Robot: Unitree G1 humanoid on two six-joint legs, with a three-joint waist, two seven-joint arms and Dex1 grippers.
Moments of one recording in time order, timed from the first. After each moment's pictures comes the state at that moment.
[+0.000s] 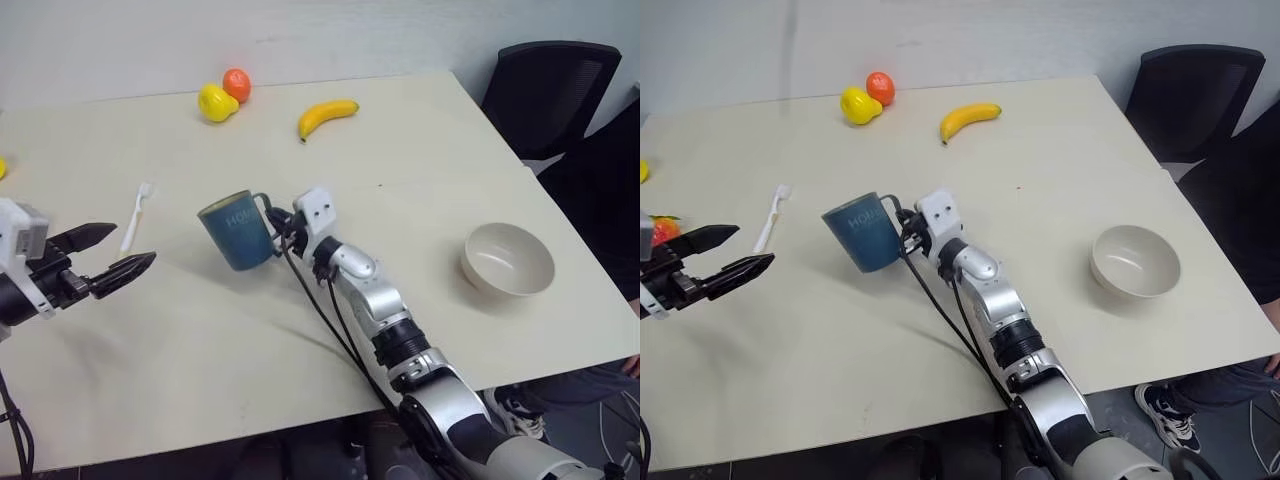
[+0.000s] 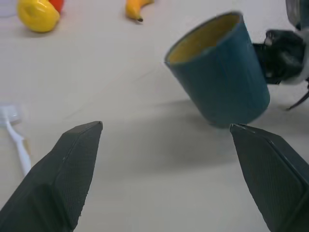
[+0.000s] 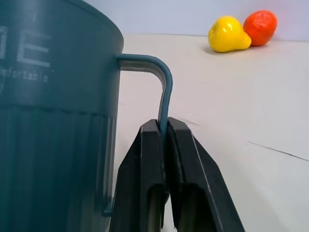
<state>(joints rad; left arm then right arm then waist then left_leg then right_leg) 0.00 0.87 0.72 -0.31 -0.62 0.73 -0.84 -0.77 0.14 0.20 0.67 0.07 -0.14 0.42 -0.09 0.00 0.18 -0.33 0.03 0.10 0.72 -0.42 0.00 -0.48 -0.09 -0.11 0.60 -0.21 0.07</state>
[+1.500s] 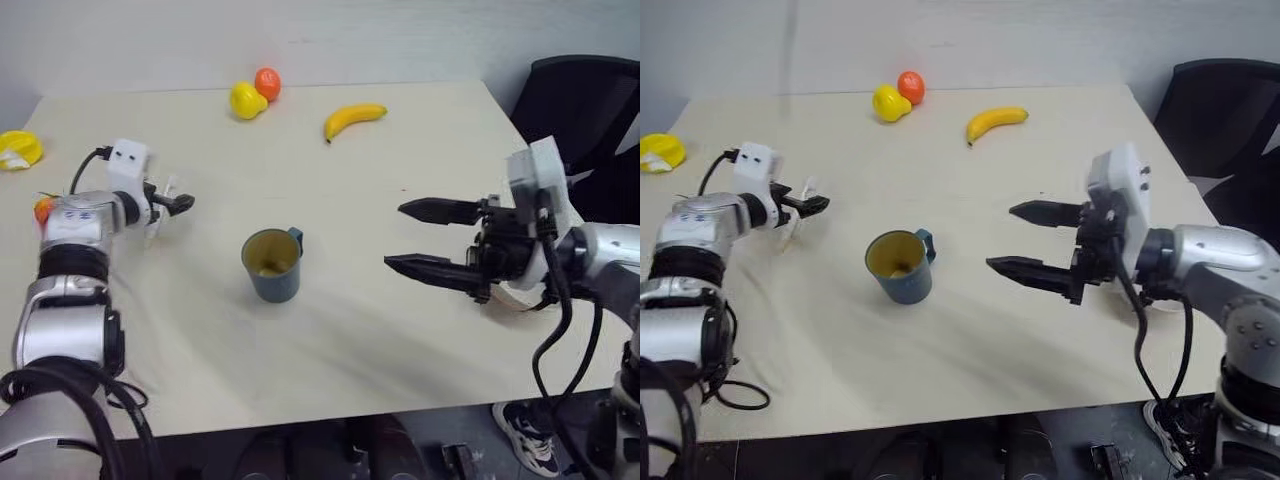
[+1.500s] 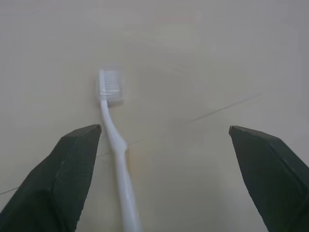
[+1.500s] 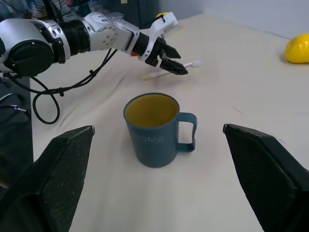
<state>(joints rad) -1.13 0.68 0.03 1.14 -0.03 0.36 -0.48 -0.57 -0.78 -0.34 -0.60 1.04 1.12 0.75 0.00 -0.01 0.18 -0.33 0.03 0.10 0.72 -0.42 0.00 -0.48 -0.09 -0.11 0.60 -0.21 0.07</state>
